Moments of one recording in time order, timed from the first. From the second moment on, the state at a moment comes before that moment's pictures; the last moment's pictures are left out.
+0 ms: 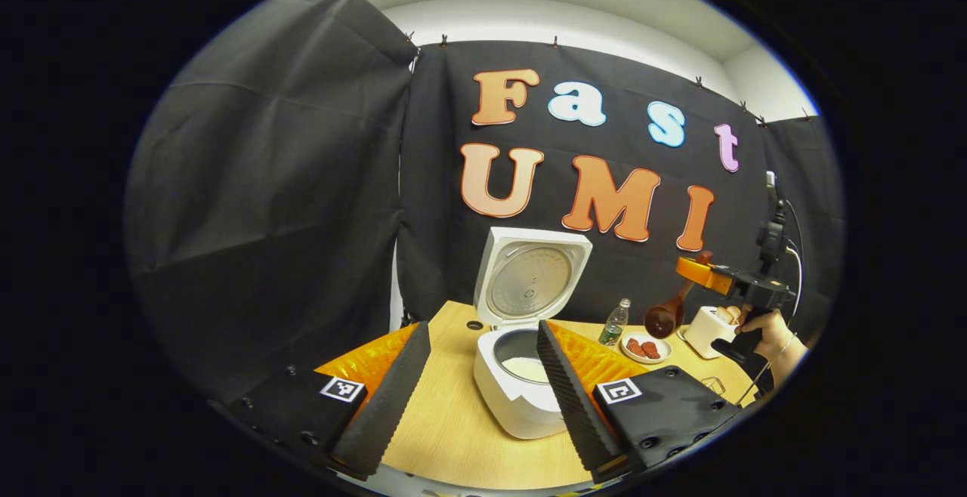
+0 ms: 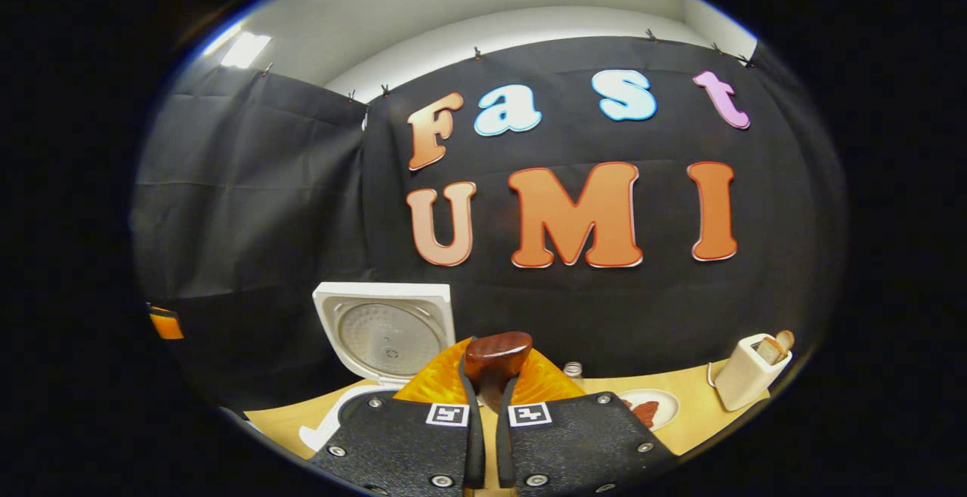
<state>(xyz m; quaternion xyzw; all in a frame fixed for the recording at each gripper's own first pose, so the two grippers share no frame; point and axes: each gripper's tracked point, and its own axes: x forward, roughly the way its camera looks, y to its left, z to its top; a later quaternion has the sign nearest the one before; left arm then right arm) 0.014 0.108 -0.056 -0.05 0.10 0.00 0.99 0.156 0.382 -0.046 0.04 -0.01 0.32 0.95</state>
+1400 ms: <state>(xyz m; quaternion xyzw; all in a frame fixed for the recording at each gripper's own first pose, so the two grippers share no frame) 0.042 0.050 -0.052 -0.03 0.11 -0.02 0.99 0.158 0.145 -0.227 0.16 0.14 0.12 0.97</state>
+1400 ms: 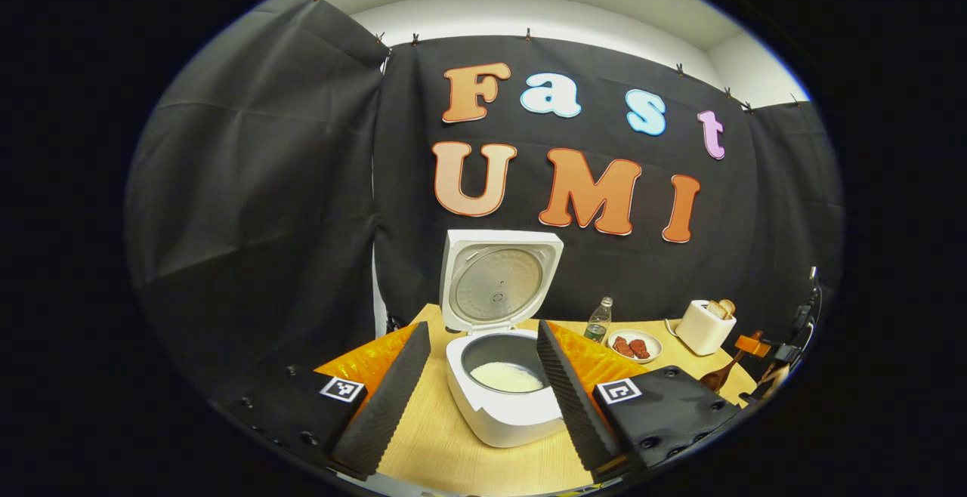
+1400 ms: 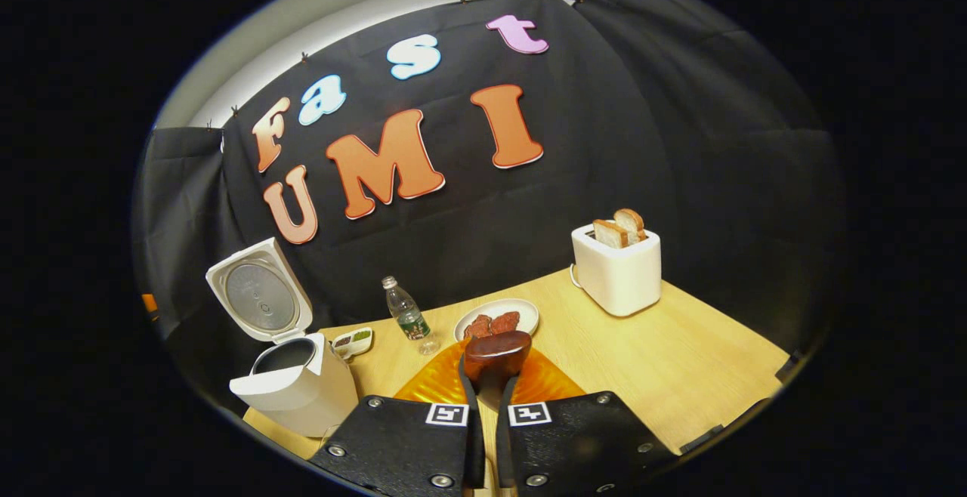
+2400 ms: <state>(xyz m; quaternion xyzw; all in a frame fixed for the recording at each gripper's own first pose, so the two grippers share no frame) 0.095 0.038 -0.029 -0.03 0.08 0.00 1.00 0.158 0.074 -0.280 0.12 0.19 0.02 0.97</state>
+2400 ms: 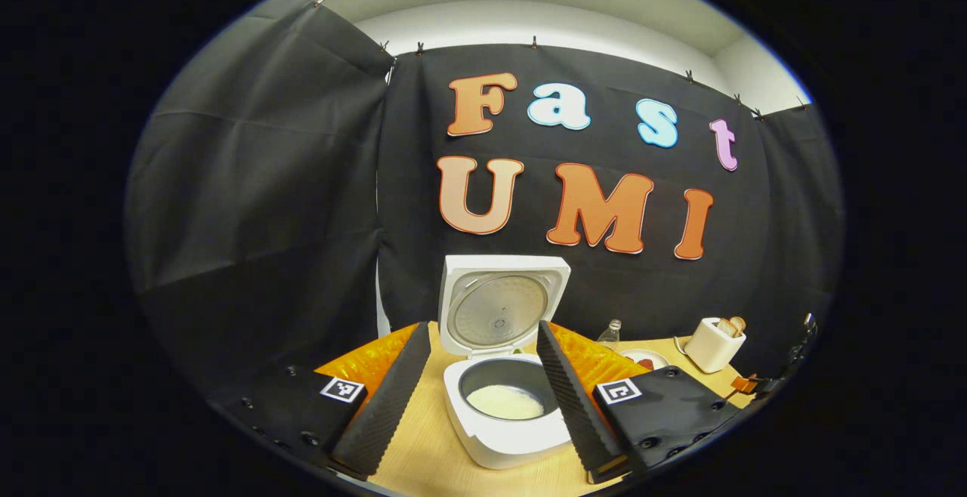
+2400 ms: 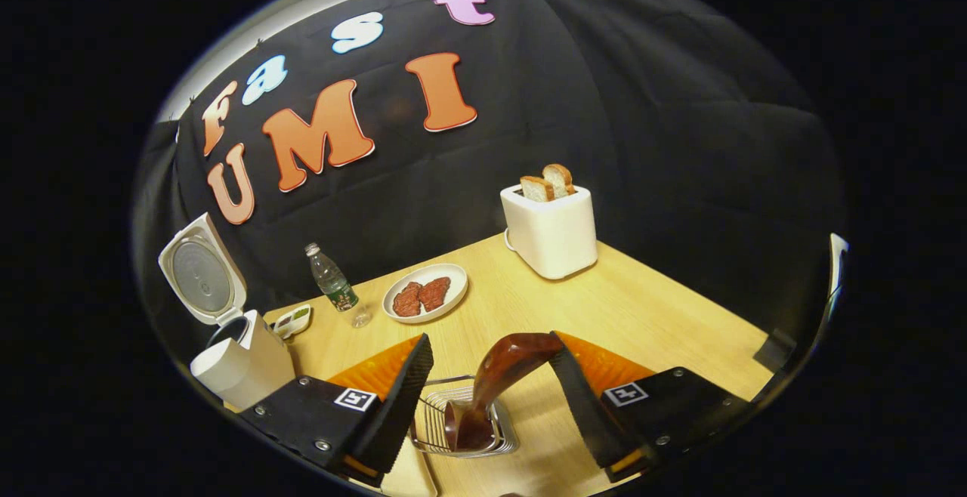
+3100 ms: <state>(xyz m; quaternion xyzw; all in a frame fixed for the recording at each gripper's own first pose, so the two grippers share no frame) 0.261 -0.008 0.039 0.00 0.01 -0.02 1.00 0.133 0.035 -0.231 0.10 0.17 -0.02 0.98</state>
